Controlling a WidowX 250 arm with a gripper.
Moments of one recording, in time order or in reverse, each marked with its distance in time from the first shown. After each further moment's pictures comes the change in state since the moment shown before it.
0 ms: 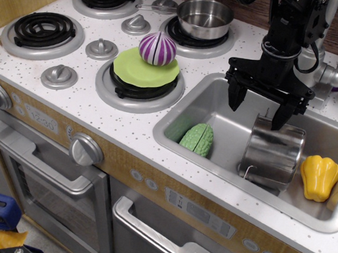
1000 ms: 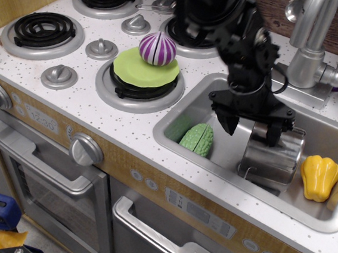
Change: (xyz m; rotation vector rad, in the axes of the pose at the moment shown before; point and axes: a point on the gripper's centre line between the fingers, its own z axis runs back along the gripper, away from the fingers) arm -0.015 -0.002 -0.024 -0.225 -0.244 0.110
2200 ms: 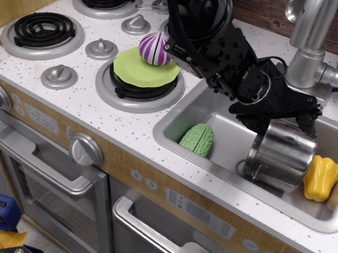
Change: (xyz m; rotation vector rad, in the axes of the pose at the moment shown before) arm 0.012 -0.033 -0.001 -0.326 -0.149 0.231
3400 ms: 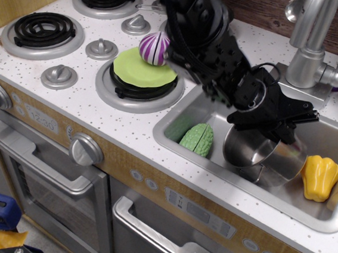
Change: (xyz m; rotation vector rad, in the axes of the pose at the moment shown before) arm -0.006 0.007 -0.008 0.030 0.064 0.046
